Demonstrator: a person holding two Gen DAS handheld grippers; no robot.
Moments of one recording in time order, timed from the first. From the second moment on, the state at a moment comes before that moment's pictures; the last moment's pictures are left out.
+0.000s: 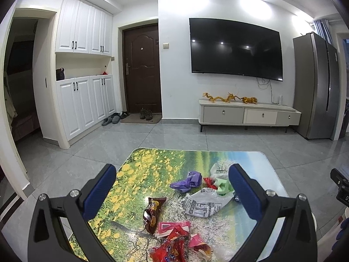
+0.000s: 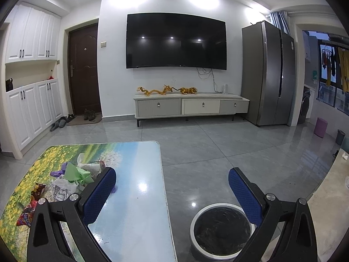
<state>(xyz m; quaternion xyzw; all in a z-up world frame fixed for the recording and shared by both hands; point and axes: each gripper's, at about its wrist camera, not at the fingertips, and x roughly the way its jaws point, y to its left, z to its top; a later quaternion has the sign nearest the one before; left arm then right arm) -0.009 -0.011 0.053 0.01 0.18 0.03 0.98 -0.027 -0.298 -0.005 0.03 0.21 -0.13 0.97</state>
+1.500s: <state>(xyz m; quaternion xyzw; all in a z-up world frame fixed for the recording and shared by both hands) 0.000 -0.023 0.053 0.03 0.20 0.00 0.98 -0.037 -0.313 -0.006 0.03 0.20 -0.15 0.97</state>
